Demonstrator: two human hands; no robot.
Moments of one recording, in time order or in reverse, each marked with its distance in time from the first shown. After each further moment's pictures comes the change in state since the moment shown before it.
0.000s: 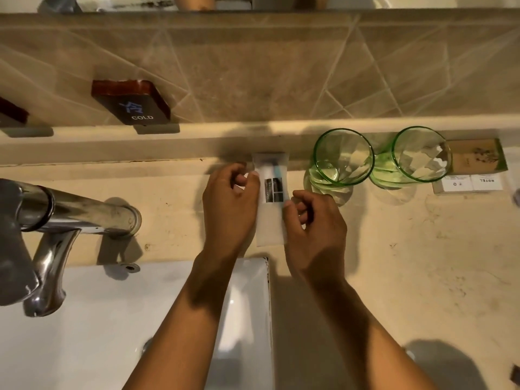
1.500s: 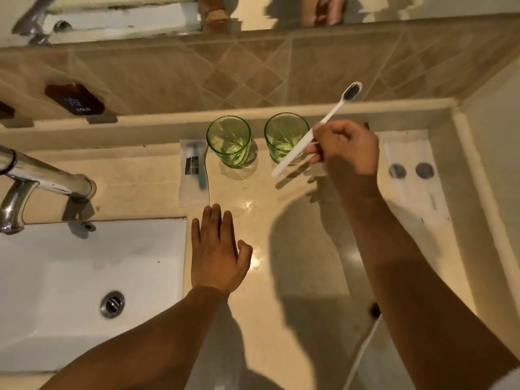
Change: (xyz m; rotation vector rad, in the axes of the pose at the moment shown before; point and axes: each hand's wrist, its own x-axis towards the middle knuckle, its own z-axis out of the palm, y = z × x) left_hand -0.194 -0.019 0.073 0.826 -0.110 0.386; right_hand 0.091 0.024 -0.233 0.600 -0.088 0.124
